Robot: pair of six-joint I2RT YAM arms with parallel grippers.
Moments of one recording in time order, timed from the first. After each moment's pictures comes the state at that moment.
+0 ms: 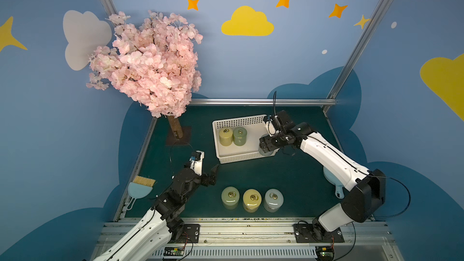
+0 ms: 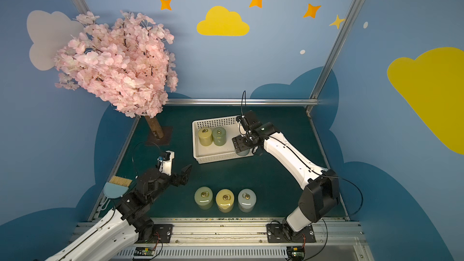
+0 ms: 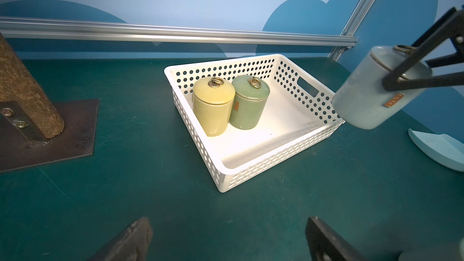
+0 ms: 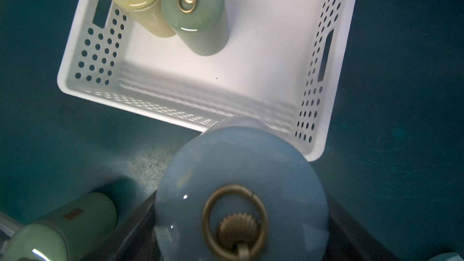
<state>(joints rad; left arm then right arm) -0.59 0.57 0.33 -0.13 -0.18 -0.24 0.62 1.54 1.42 -0.91 0.02 0.13</state>
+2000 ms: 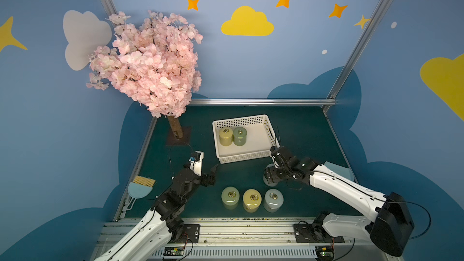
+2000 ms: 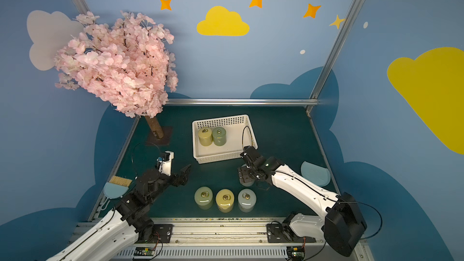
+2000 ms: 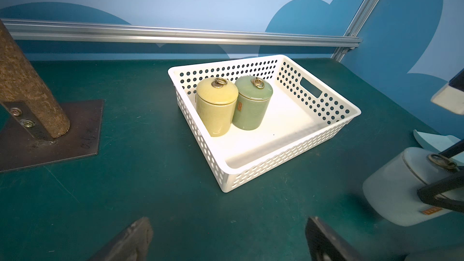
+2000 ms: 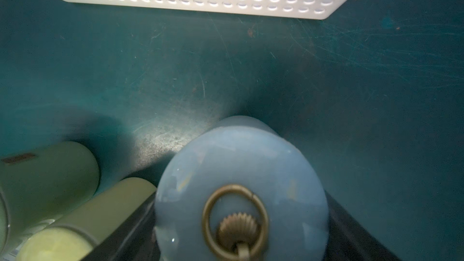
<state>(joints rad) -0.59 0.56 0.32 -0.13 -0.19 -0.24 0.78 1.24 0.87 -0.75 0.09 0.42</state>
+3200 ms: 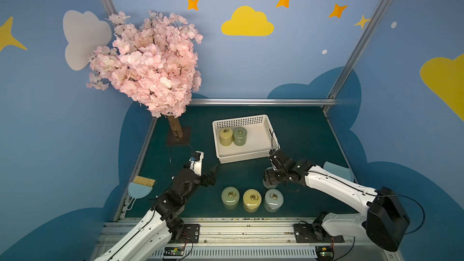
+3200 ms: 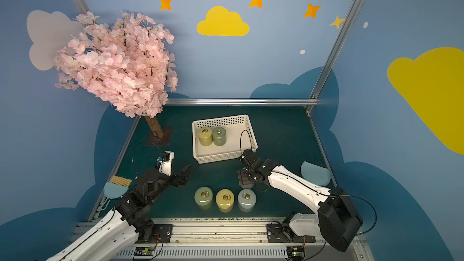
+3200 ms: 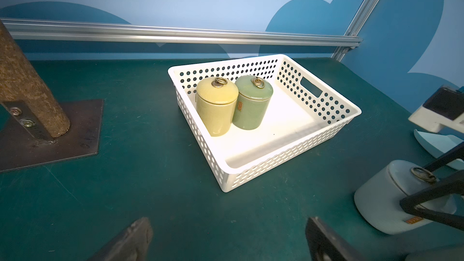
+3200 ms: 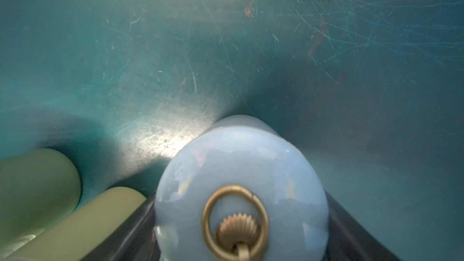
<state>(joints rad) -0.59 0.56 0.32 -0.13 -0.19 -0.24 0.79 1.29 0.81 -0.69 0.09 0.47</state>
